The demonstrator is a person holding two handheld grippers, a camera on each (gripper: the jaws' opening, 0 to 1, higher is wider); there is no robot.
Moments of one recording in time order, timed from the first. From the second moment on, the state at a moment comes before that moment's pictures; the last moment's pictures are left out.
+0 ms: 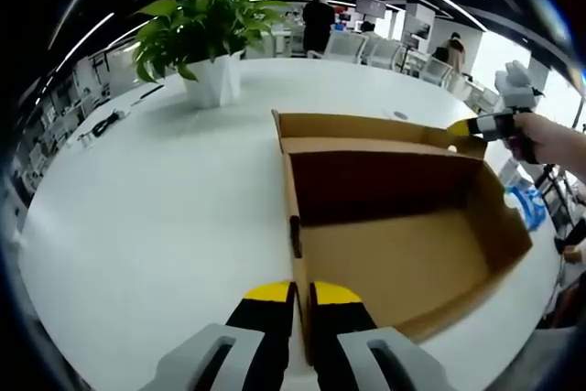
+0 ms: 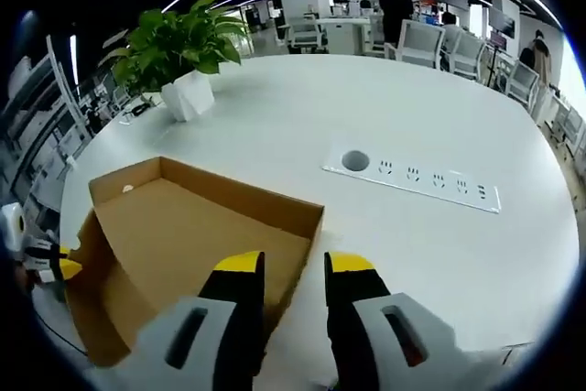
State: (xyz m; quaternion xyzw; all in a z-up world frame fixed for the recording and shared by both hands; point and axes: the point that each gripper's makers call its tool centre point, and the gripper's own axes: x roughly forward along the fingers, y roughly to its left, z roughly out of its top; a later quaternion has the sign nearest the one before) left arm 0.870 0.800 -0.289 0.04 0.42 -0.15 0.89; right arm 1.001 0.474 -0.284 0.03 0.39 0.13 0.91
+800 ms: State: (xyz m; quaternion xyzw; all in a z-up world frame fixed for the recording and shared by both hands) left arm 0.871 0.799 -0.290 0.03 0.42 -0.15 0.89; right arm 1.006 0.470 -0.300 0.02 0.43 0.10 0.90
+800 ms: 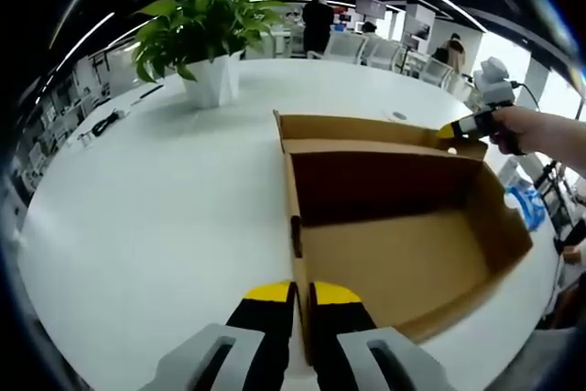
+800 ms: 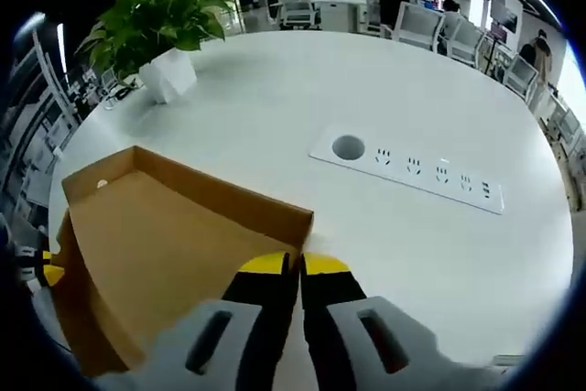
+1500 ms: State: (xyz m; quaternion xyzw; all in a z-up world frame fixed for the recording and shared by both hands) left arm 0.873 0.801 -0.291 0.03 0.42 -0.15 0.89; right arm 1.025 0.464 -0.232 0.07 0.28 0.06 0.96
